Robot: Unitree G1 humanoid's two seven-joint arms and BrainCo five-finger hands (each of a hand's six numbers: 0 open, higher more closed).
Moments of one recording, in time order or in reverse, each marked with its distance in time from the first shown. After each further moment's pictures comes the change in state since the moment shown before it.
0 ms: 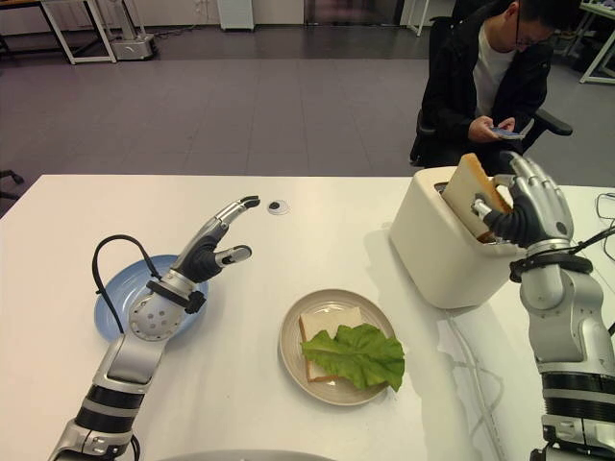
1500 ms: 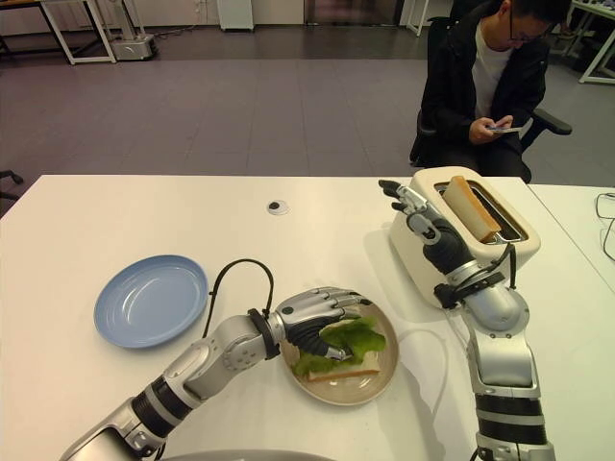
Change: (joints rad) left arm -0.131 -0.063 -0.526 0.141 0.396 -0.034 -0.153; right arm 0.071 0.288 0.050 -0.278 0.566 0.010 0.470
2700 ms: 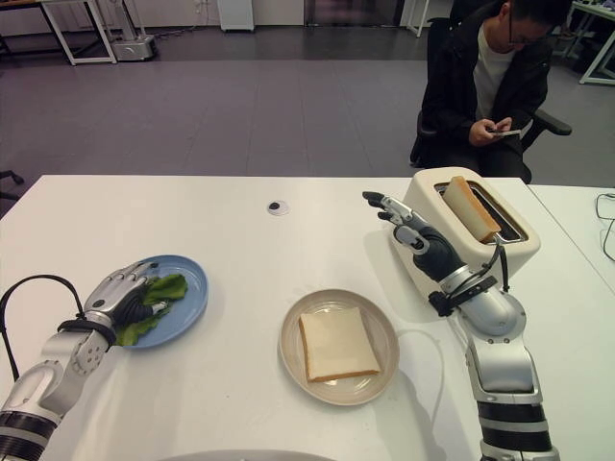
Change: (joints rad) left arm 0.319 0.468 0.612 0.137 0.059 0.151 0.285; right arm 0.054 -0.021 0.073 -0.023 0.060 0.014 0.082
